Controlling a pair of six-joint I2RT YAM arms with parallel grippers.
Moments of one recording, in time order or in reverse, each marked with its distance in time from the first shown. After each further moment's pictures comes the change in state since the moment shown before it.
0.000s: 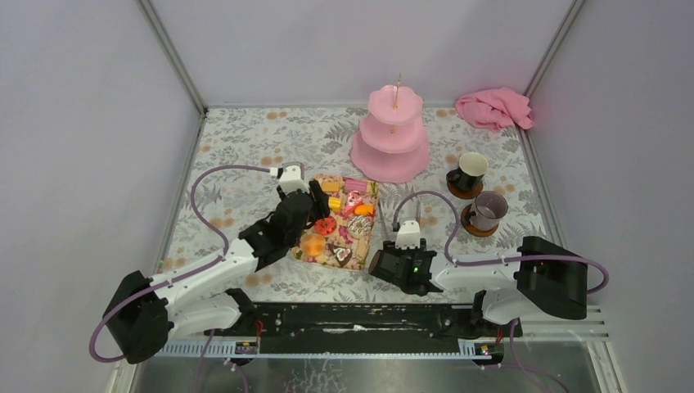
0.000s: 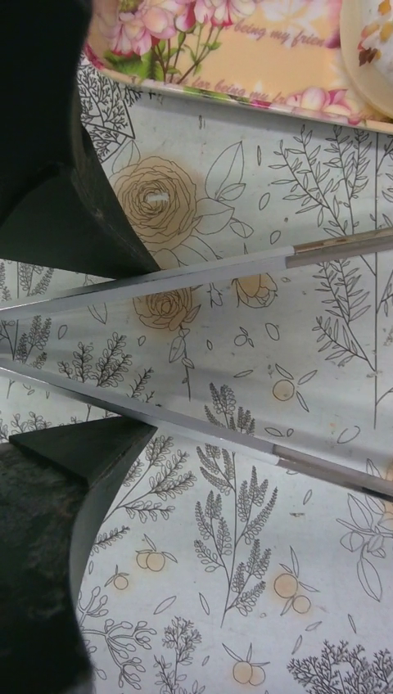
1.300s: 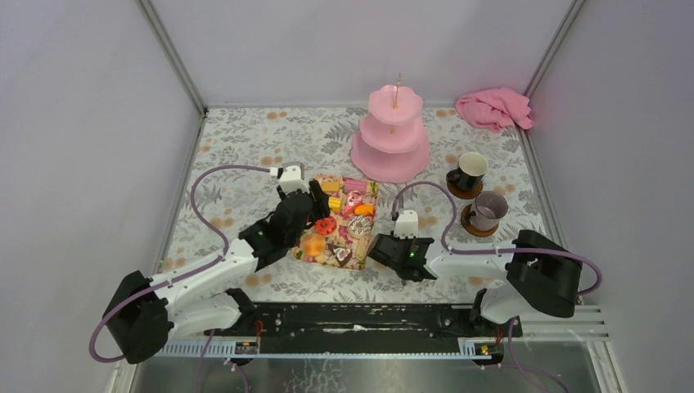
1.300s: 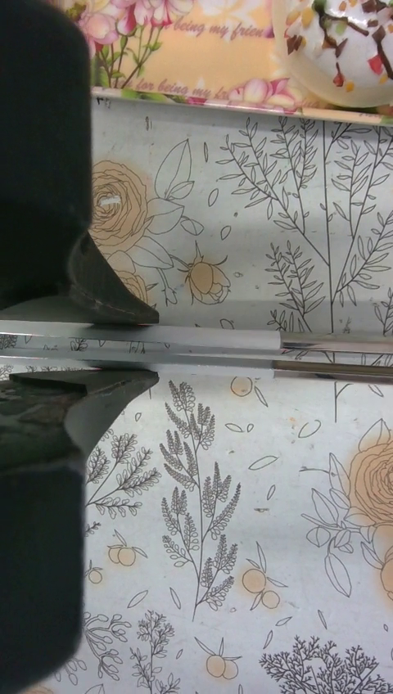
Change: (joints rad) left arm 0.000 0.000 0.000 0.000 0.002 0.002; right arm -0.122 0.058 0.080 -0.014 -0.083 -0.074
